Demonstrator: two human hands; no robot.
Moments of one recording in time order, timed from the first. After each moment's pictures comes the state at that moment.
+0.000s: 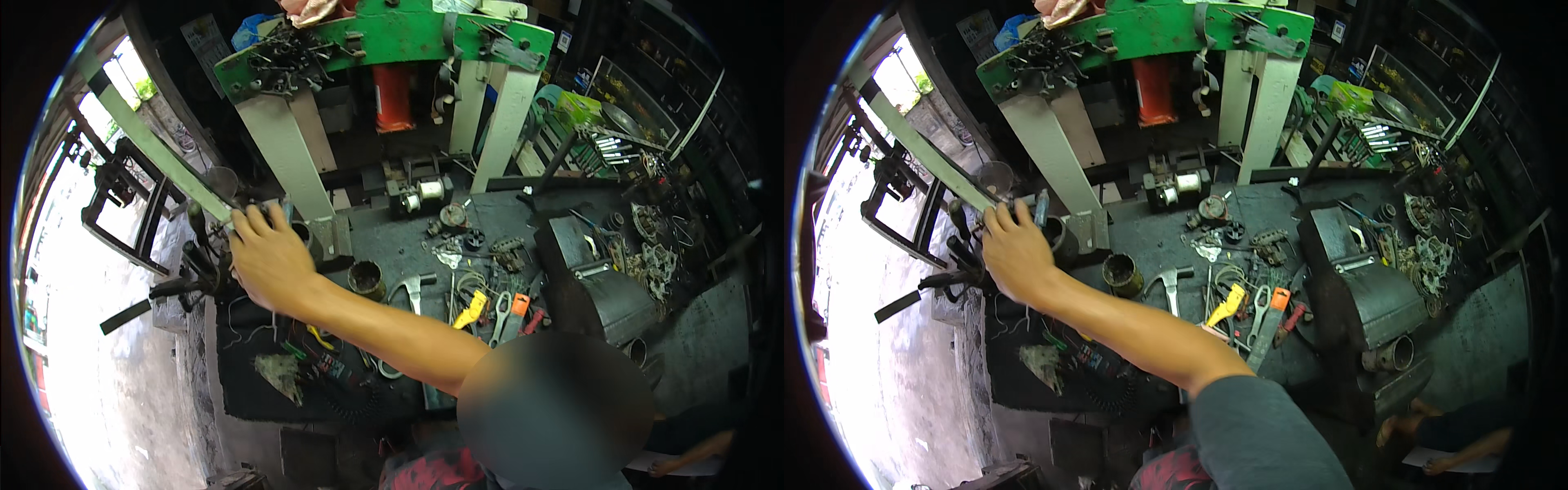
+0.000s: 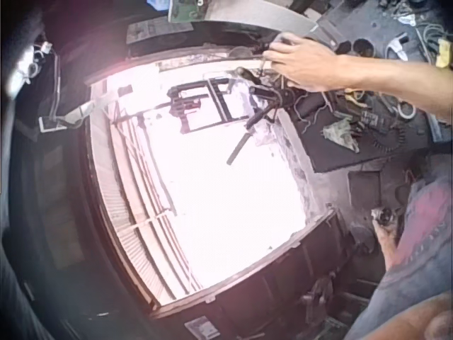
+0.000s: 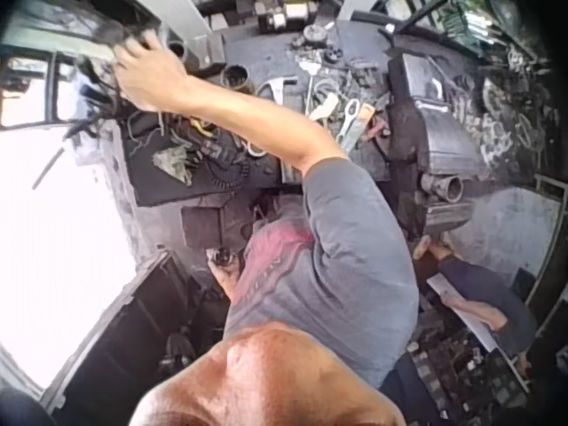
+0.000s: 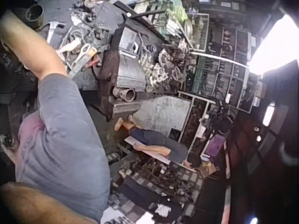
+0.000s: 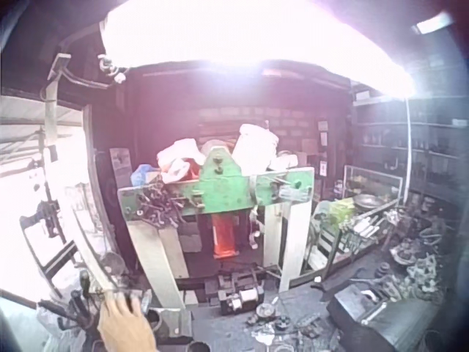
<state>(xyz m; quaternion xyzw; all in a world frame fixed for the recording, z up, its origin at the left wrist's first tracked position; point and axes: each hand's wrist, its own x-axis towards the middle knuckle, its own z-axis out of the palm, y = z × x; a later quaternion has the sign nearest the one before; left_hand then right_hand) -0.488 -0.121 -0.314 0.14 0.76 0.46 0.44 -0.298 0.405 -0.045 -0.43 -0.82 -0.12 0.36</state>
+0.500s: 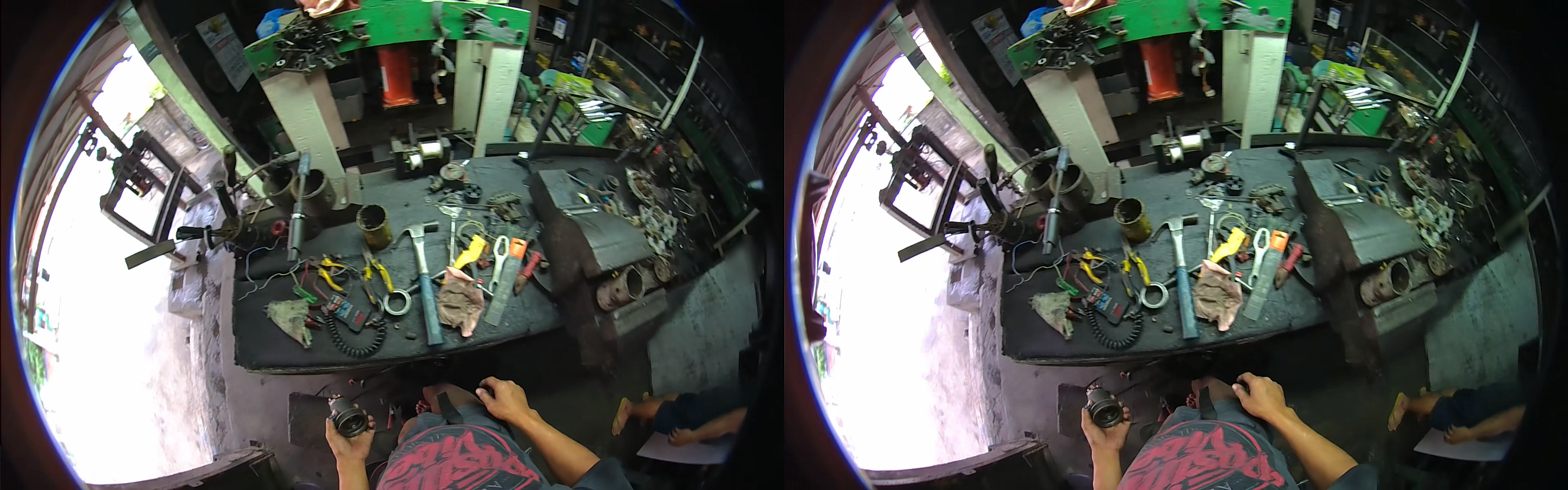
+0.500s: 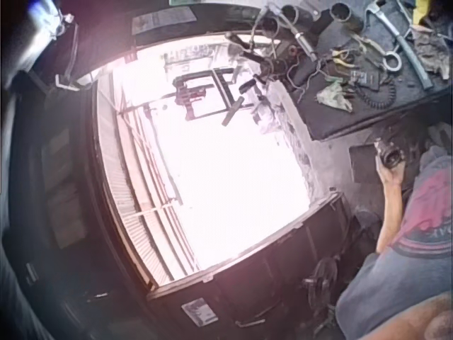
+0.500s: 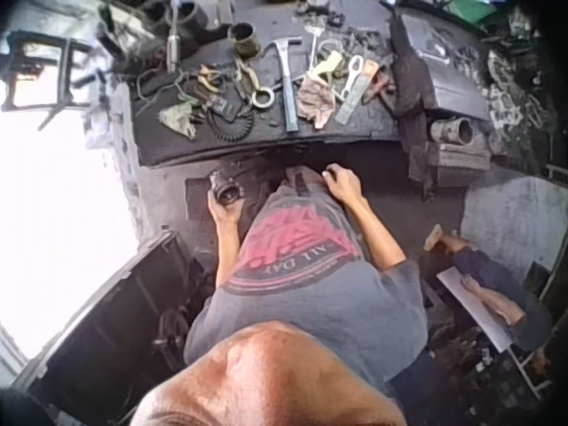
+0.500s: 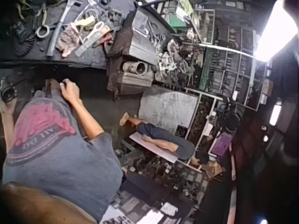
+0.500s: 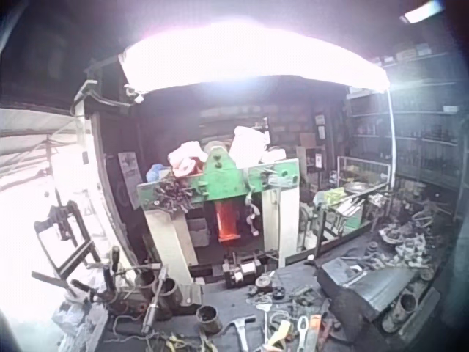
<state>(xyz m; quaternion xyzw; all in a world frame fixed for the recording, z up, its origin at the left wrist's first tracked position) -0.471 -0.036 -0.307 -0.17 0.38 0.55 0.72 -0.093 -0.048 -0.248 -0.76 -0.52 0.38 0.09</state>
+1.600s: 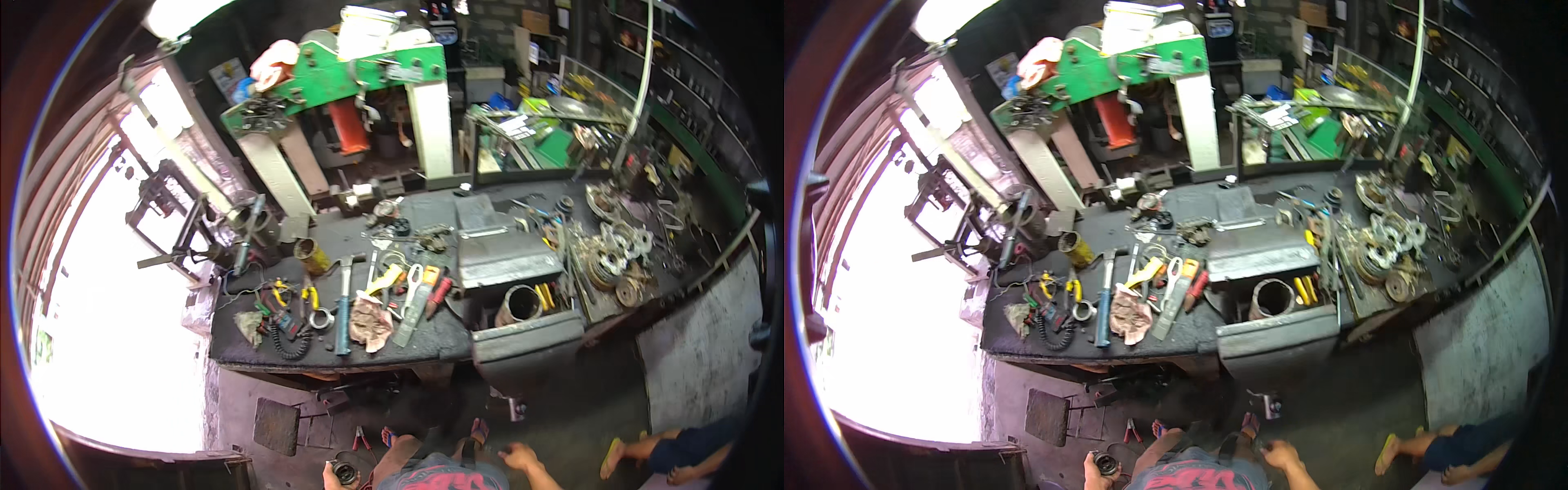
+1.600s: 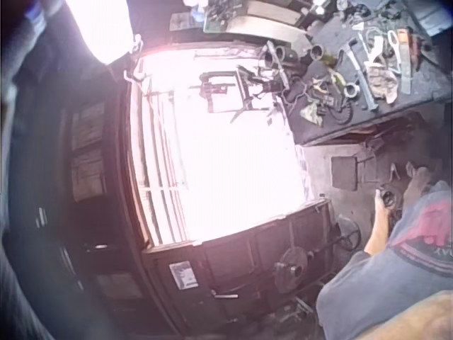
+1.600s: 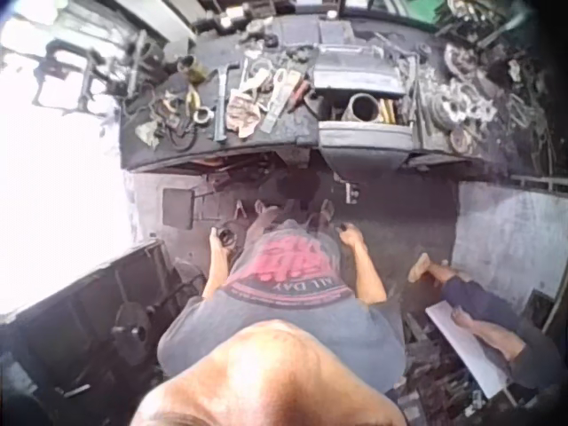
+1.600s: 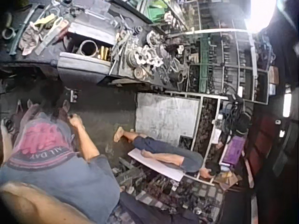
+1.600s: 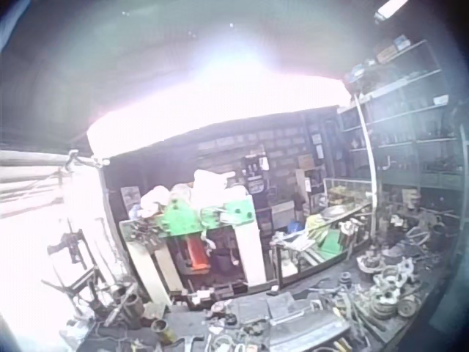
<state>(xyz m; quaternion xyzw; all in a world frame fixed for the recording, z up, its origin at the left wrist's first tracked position) -0.358 -0.237 -0.416 -0.13 0.68 0.40 0.60 0.178 -0.285 -0.398 -0.77 -0.44 0.46 -0.04</state>
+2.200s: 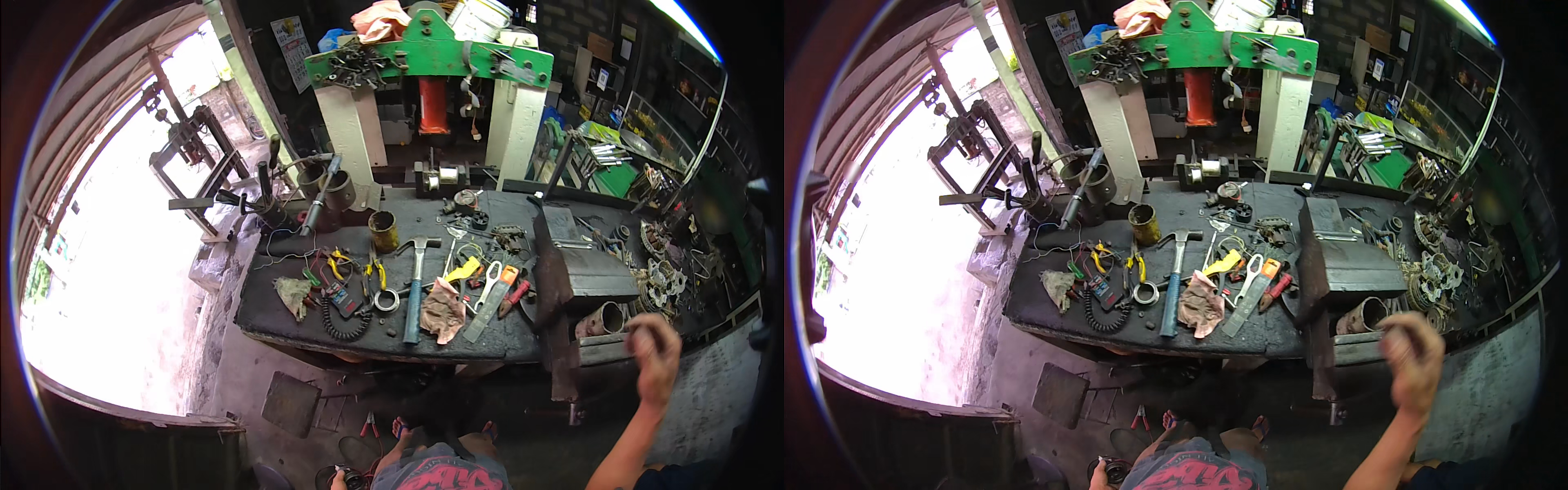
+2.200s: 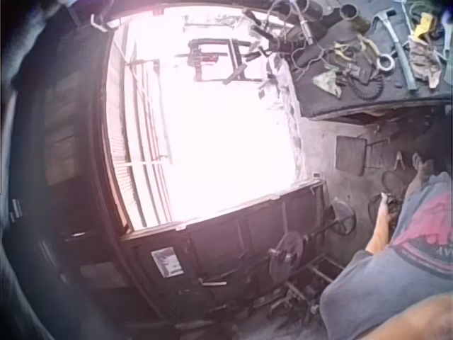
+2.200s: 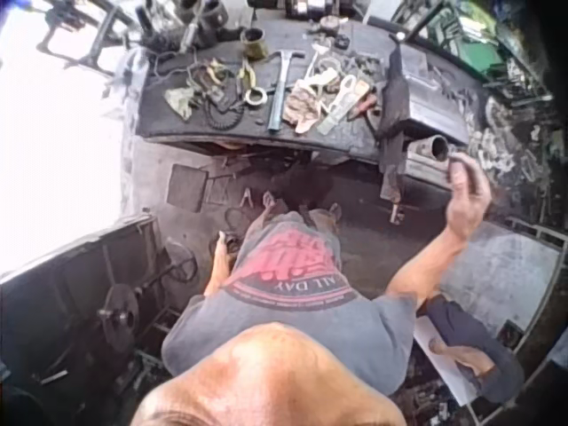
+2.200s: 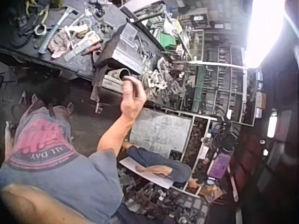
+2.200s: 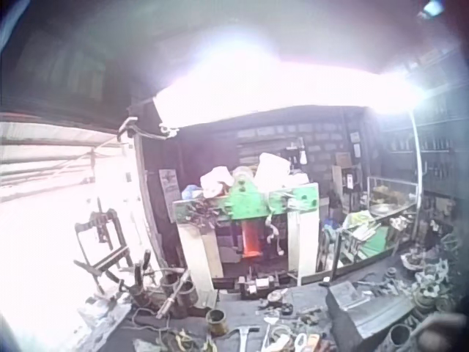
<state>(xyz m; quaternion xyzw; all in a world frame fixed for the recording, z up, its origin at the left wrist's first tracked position) -0.458 -0.308 -0.476 -0.18 0.62 0.38 0.66 0.128 -0.065 0.011 -0.63 -0.54 0.21 0.52</state>
